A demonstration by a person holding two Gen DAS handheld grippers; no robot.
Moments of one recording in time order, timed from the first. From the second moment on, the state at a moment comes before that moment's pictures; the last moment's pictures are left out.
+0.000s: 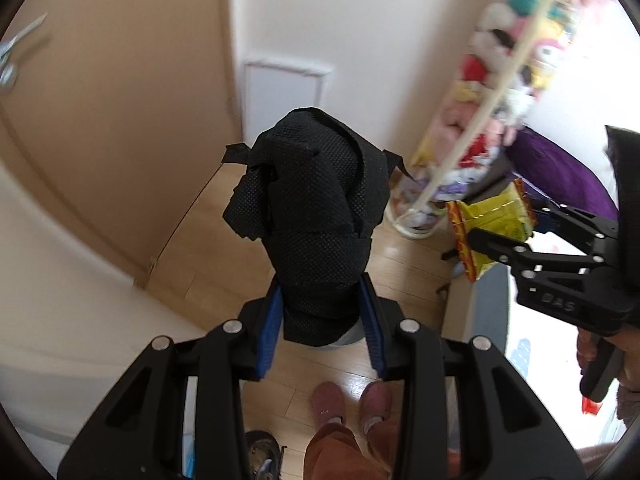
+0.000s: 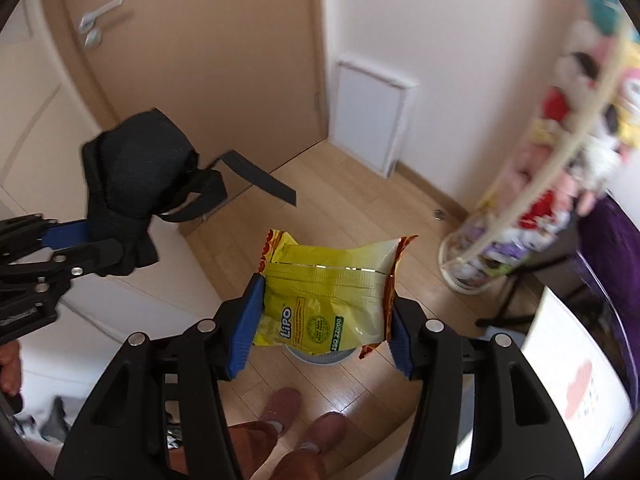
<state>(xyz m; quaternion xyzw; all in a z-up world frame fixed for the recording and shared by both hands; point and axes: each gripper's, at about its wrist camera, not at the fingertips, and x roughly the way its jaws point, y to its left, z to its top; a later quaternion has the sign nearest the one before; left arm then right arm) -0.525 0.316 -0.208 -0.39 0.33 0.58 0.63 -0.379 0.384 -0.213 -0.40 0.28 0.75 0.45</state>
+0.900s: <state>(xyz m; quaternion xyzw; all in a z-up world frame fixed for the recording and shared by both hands) -0.517 0.344 -0.420 -0.44 0.35 0.57 0.60 -0.377 0.433 -0.469 -0.44 0.33 0.71 0.43</state>
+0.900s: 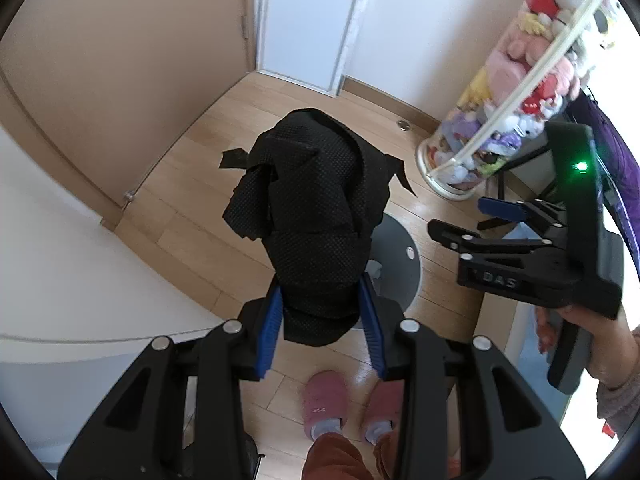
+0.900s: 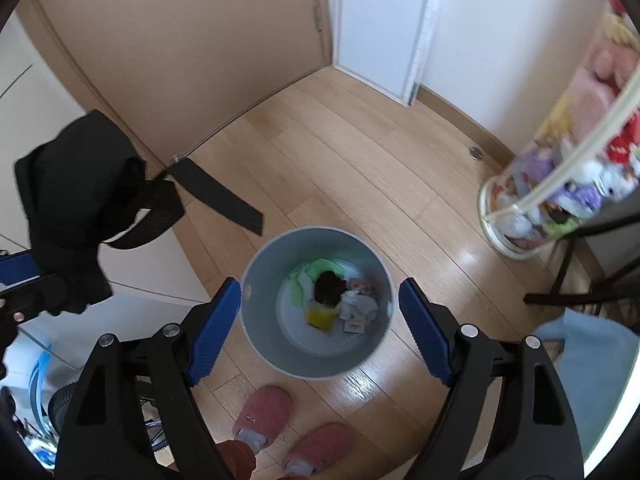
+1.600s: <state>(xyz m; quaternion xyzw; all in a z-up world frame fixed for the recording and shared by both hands) -0.443 0.374 -0.439 -0.39 0.41 0.51 0.65 -0.276 0.407 -0.422 -0.39 0.37 0.67 0.52</state>
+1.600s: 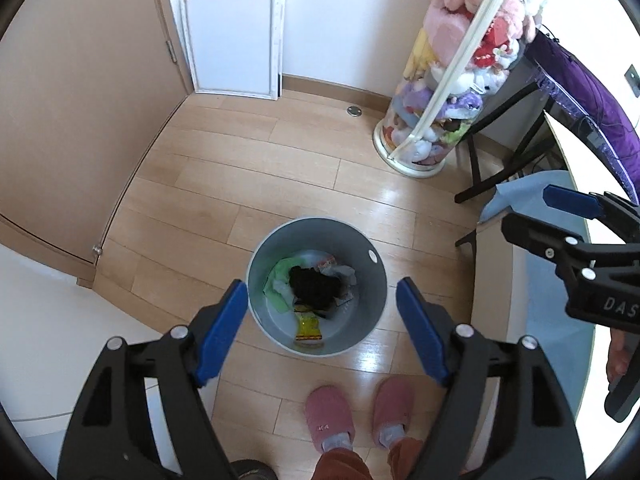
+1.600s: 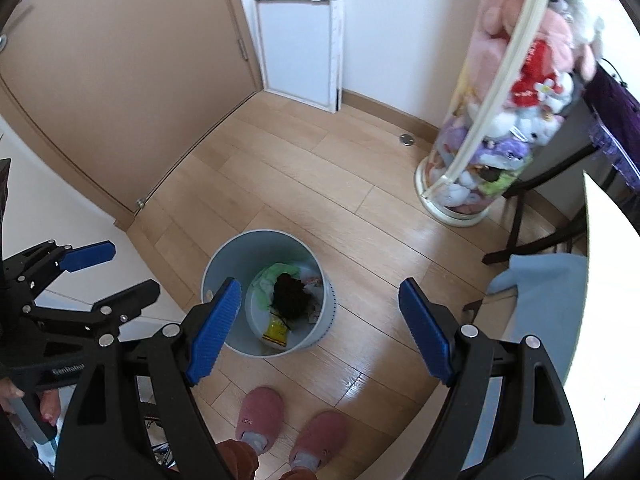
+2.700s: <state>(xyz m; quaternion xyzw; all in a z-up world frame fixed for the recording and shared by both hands) -0.012 0.249 -0.232 -0.10 0.49 0.15 0.85 0.105 0.022 -0.231 -0.11 0.47 0.22 0.85</state>
